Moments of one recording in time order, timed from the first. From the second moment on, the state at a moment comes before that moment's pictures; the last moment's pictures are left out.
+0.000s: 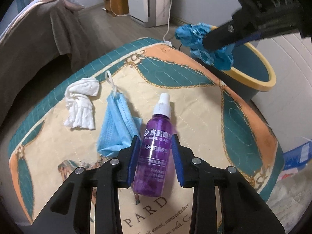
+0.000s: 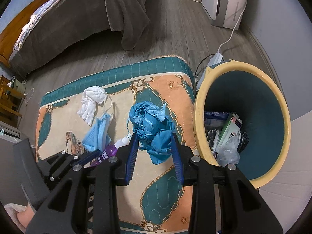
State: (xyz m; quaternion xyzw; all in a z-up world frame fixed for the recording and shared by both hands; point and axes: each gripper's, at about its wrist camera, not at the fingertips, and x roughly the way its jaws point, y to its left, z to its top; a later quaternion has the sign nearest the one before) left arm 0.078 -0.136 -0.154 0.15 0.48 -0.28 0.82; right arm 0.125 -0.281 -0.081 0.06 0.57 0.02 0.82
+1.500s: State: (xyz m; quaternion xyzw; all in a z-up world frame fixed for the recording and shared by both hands) left arm 0.087 -0.154 -0.050 0.09 0.44 -0.26 0.85; right arm 0.120 -0.346 -0.007 0.06 0.49 0.00 0.87
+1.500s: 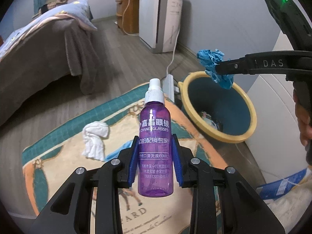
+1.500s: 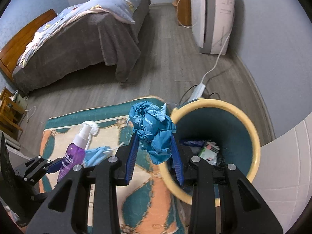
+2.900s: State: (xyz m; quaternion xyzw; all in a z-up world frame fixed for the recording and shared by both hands) left arm 0.117 -0.312 -0.070 0.15 0.42 -0.35 0.82; right arm 0.111 -0.478 -0.064 0.16 0.51 -0.17 0.83
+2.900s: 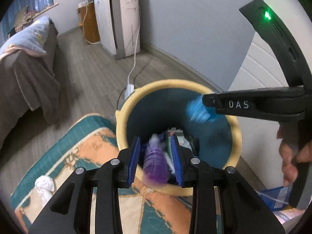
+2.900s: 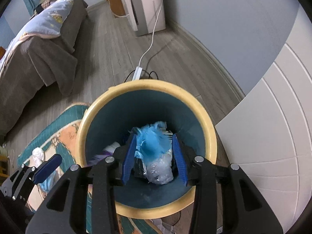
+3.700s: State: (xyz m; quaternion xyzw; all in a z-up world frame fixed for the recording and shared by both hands) left arm 0.127 -0.202 -0.042 0.12 0.40 -0.24 0.88; right arm 0.123 -0.435 -0.034 0.12 0.49 -0.15 0.85
